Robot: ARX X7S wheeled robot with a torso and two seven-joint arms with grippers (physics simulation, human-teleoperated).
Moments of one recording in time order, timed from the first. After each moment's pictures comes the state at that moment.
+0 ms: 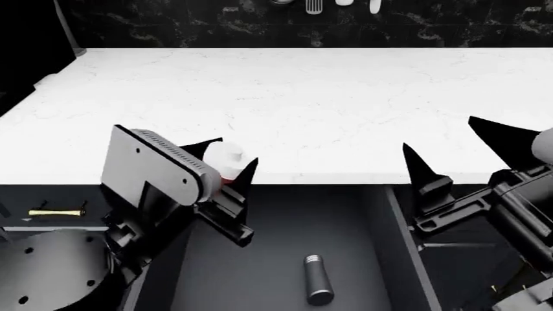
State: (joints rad) left arm -1.13 -0.98 1.14 0.65 -1.27 -0.26 -0.58; right arm 0.76 0.22 -0.06 -0.94 -1.17 1.57 -1.56
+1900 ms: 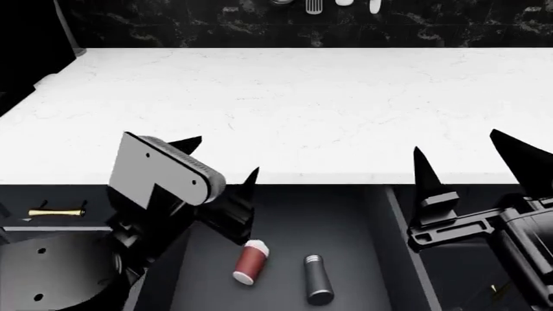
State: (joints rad) left arm -1.12 -0.97 1.17 0.62 -1.25 -0.29 -0.62; right arm 0.70 0.09 -0.15 -1.05 -1.49 1.57 -1.57
